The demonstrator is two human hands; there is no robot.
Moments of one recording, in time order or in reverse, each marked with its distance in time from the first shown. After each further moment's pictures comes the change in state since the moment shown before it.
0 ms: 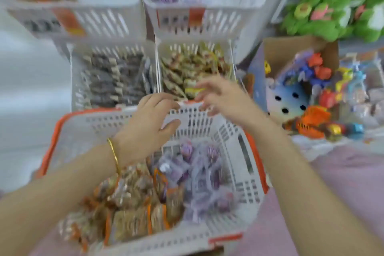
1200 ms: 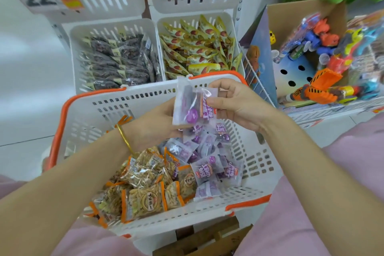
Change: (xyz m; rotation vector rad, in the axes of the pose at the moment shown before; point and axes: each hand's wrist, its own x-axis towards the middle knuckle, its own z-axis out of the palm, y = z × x) left_hand -0.028 0.000 0.030 -1.151 -0.449 -0.285; right_hand -0.046 0.043 0.033 0.689 -0.186 0.149
